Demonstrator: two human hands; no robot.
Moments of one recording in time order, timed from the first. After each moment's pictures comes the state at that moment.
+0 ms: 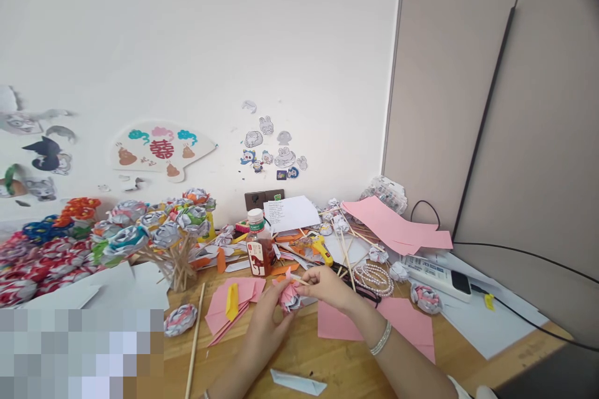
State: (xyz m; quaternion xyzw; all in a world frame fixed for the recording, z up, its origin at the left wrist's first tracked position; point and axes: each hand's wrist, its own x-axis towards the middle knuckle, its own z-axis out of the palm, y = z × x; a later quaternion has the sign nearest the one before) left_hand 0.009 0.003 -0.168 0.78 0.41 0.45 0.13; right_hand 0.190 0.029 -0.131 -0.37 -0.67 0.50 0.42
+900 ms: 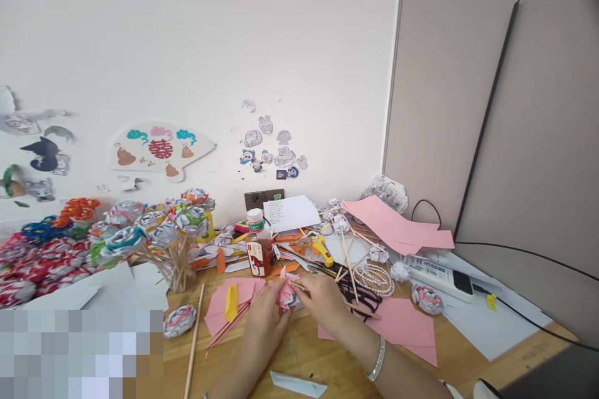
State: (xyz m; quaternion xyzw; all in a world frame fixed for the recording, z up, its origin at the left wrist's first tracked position) left_hand 0.006 0.005 -0.171 0.78 0.44 0.44 0.02; right_hand 0.168 0.006 -0.131 -0.50 -0.80 0.00 0.34
